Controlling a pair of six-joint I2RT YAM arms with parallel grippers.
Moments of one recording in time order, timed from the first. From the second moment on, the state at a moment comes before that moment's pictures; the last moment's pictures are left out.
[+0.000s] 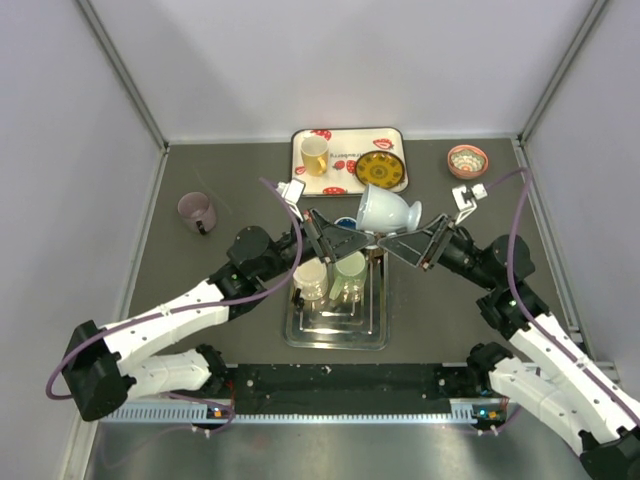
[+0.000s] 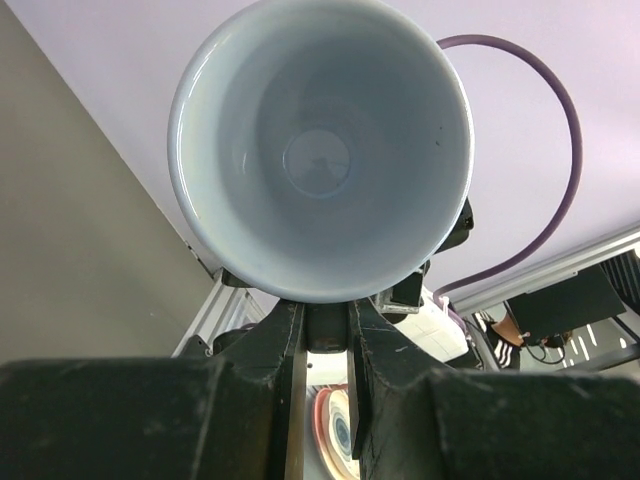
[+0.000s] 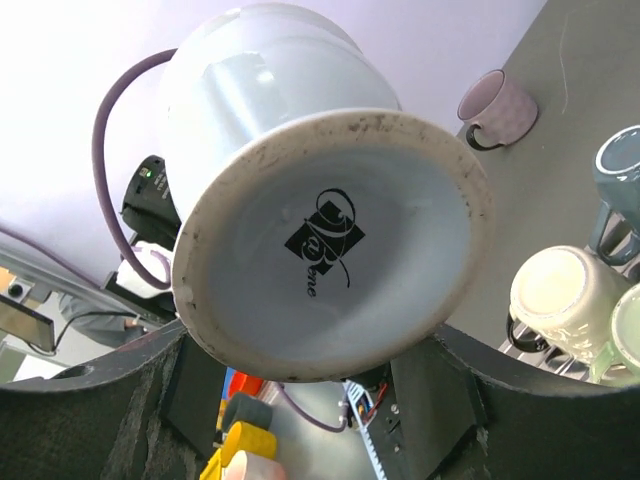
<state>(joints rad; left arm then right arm) -0.88 1.09 0.77 0.55 0.27 -1.15 0.52 0.67 0.62 0.25 -0.51 1.05</state>
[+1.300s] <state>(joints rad) -0.90 1.13 0.74 0.72 0.19 -1.17 0.53 0.78 0.61 0.52 -0.44 1.18</state>
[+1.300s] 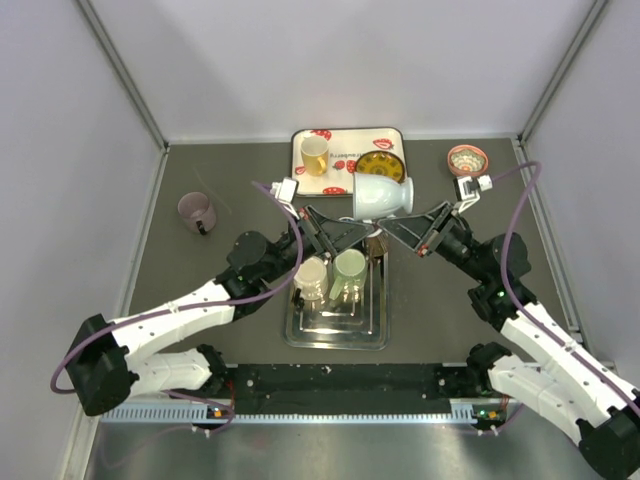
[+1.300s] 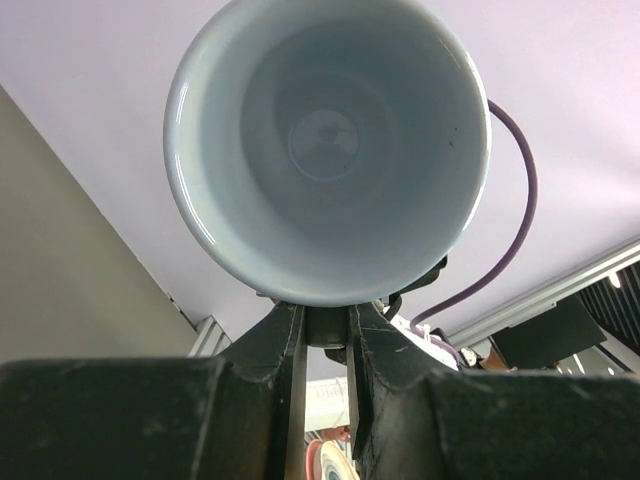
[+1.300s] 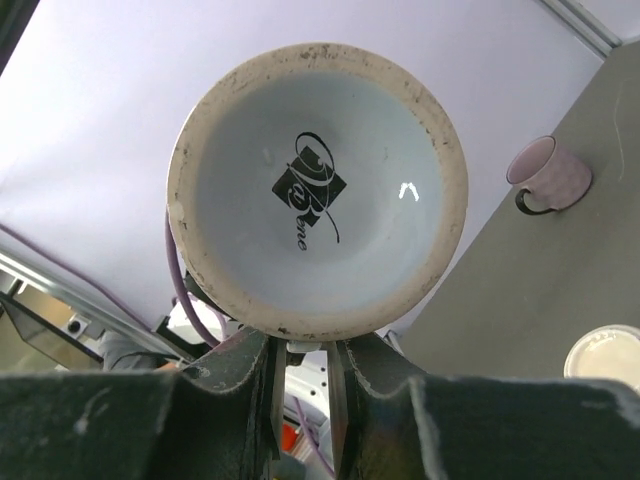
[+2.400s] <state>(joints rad) -0.95 0.74 0.61 0.34 0.11 -0.97 0.53 0.66 0.76 -0.06 -0.46 0.79</state>
